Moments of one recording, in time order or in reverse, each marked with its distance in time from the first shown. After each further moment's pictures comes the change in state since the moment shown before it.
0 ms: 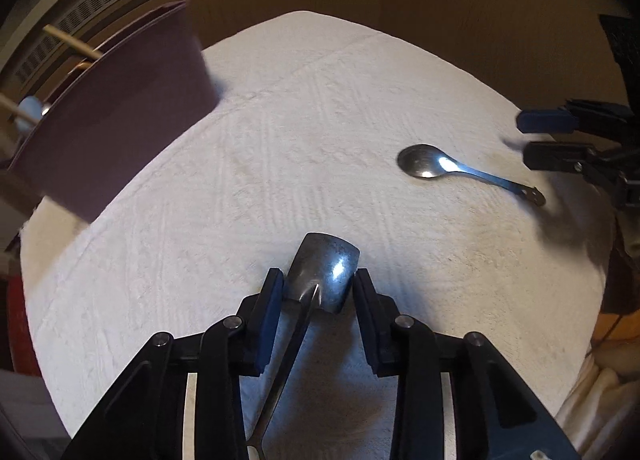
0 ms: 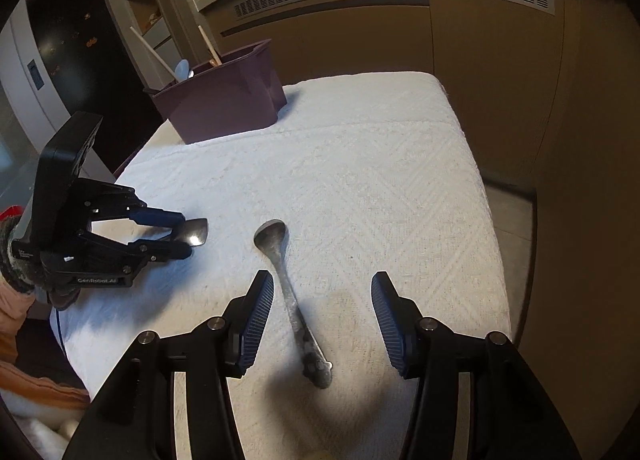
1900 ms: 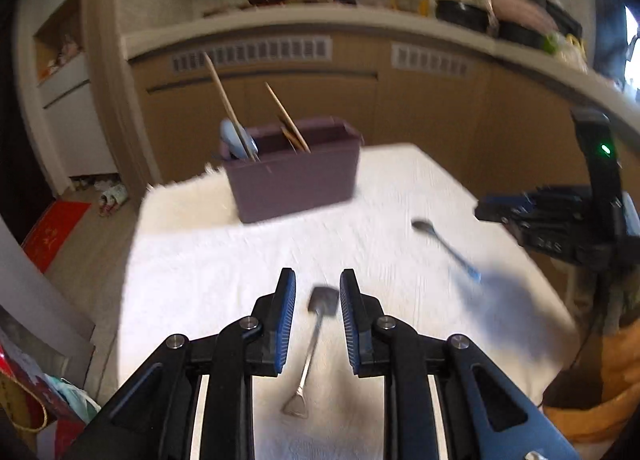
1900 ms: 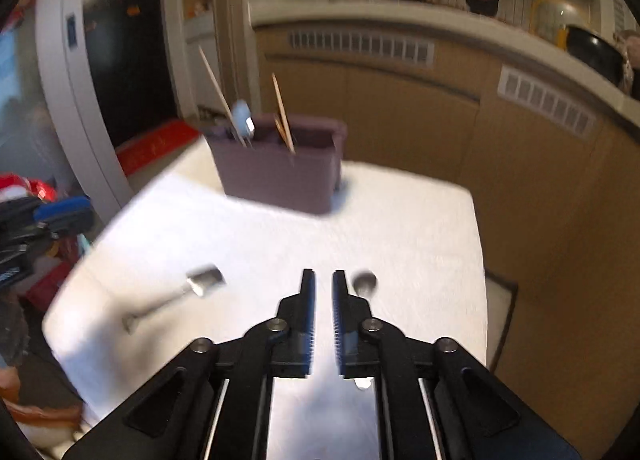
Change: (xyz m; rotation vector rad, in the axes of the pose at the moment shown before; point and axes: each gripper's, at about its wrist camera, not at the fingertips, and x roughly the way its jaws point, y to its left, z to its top) left arm -0.138 0.032 -0.053 -0.342 -0.320 0.151; right arm -0.013 0.082 0.081 -0.241 -0.075 -0.101
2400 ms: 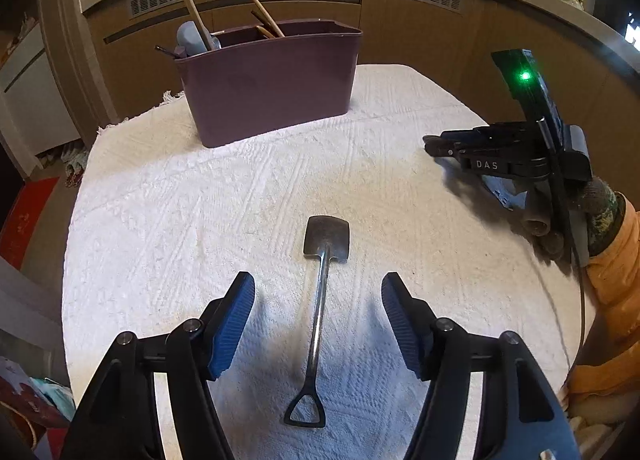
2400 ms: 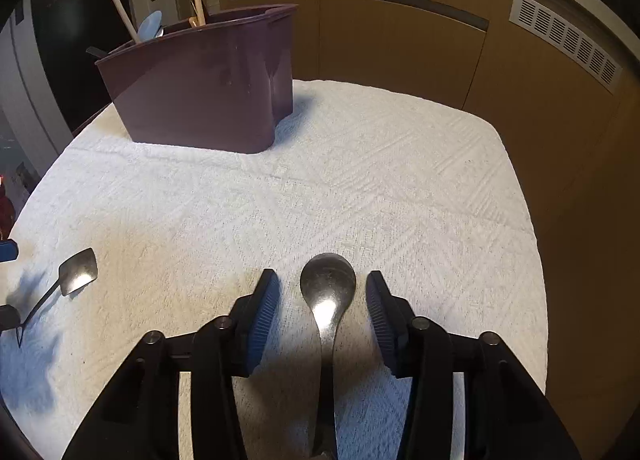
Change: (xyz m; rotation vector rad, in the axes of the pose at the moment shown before) left arm 0.081 0.016 -0.033 0.038 0.182 -0.077; right arm 0.146 -0.038 -0.010 0.036 0.133 -0.032
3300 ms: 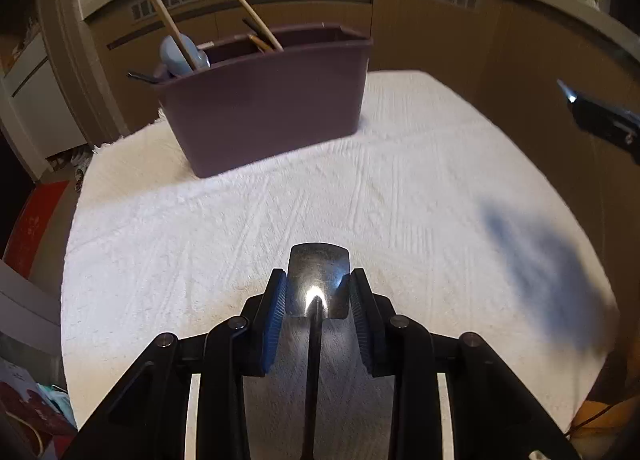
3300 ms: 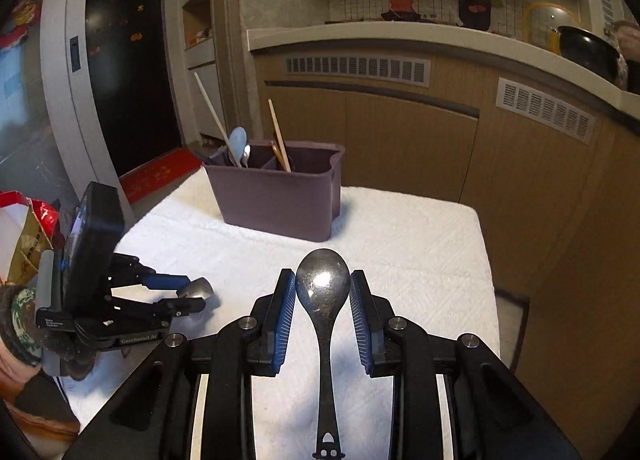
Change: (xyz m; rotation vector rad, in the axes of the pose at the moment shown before) left arm 0.010 -0.011 0.035 -0.026 -0.037 0.061; right arm -0.159 0.029 -0.013 0.003 -0.292 0.083
